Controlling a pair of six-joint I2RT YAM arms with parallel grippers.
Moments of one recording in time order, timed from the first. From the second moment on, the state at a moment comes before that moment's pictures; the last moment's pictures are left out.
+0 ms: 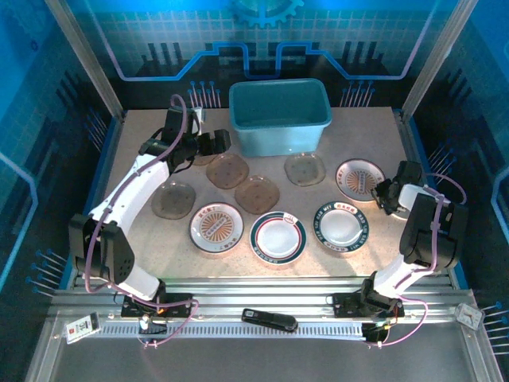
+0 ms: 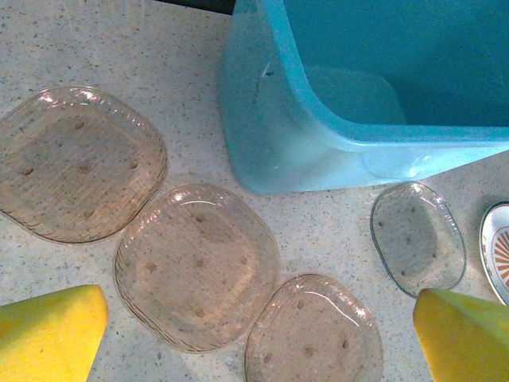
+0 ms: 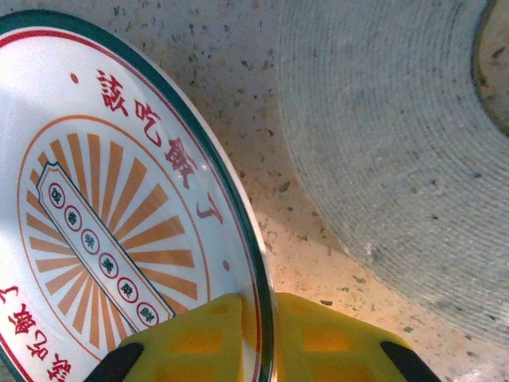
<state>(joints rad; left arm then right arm) -0.24 1.54 1.36 -0.52 0.11 -0.40 -0.37 1.65 0.83 -0.28 -0.18 0.78</state>
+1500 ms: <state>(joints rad) -0.25 1.61 1.49 -0.60 0.16 -0.43 -0.37 1.30 0.68 -0.23 -0.27 0.82</state>
